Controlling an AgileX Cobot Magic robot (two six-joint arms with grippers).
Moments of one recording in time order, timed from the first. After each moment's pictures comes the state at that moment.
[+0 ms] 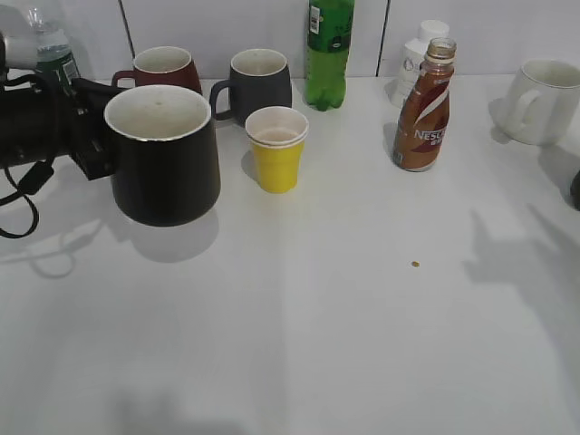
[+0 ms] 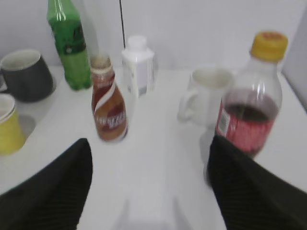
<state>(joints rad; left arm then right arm) -0.05 1.74 -0.77 1.14 -1.08 -0.52 0.13 0.77 -0.43 0.07 -0.12 -0.06</state>
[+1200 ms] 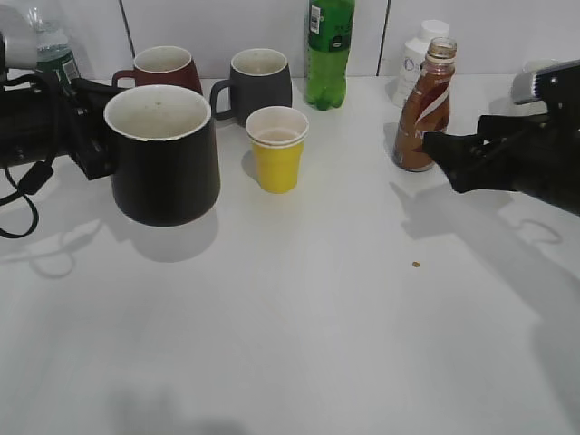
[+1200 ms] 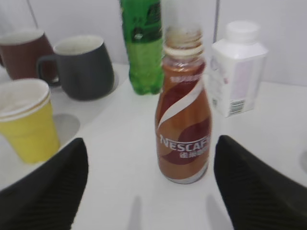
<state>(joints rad) -0.05 1.74 -0.77 1.14 -1.08 -0.52 0.13 1.67 -0.53 -0.49 -0.86 0.31</state>
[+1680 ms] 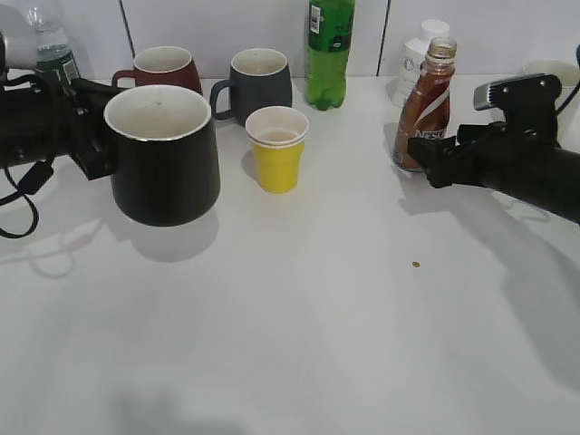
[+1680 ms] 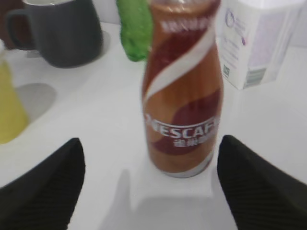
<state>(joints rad) -0.05 1.73 -0.77 1.14 -1.08 -0.52 0.13 1.93 -0.71 -0.44 -0.86 0.27</state>
